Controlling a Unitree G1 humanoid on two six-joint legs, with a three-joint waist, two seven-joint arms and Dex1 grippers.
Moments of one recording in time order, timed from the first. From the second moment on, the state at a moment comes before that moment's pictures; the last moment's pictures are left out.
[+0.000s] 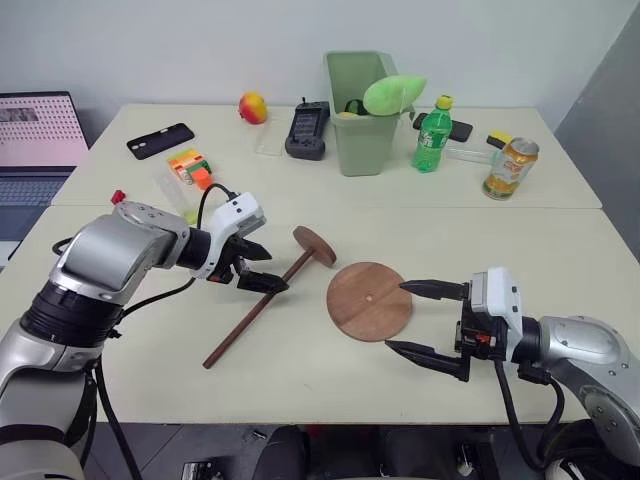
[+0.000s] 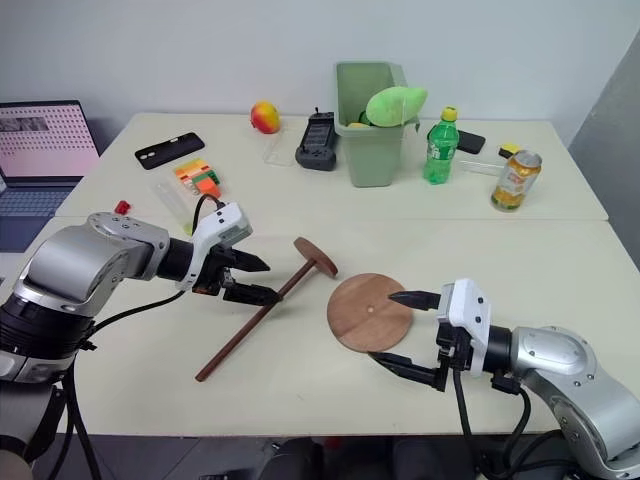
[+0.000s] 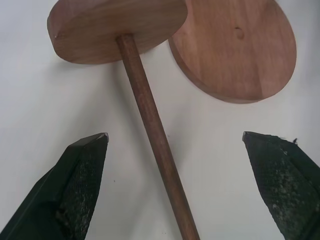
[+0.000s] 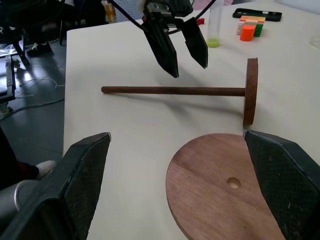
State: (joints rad) left arm -0.78 0.96 -0.32 -0.04 -0.43 1.04 -1.16; right arm -0.02 -0.70 -0.06 -0.75 0.62 0.59 0.85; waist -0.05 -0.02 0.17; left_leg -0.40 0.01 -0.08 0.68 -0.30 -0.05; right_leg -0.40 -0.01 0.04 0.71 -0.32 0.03
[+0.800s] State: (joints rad) left arm -0.75 0.86 -0.43 0.01 -0.31 1.02 -1.16; right arm 0.08 -0.80 -0.10 -0.81 0.72 0.60 0.87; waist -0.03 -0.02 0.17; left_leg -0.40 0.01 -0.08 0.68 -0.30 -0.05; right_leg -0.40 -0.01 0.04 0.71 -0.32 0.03
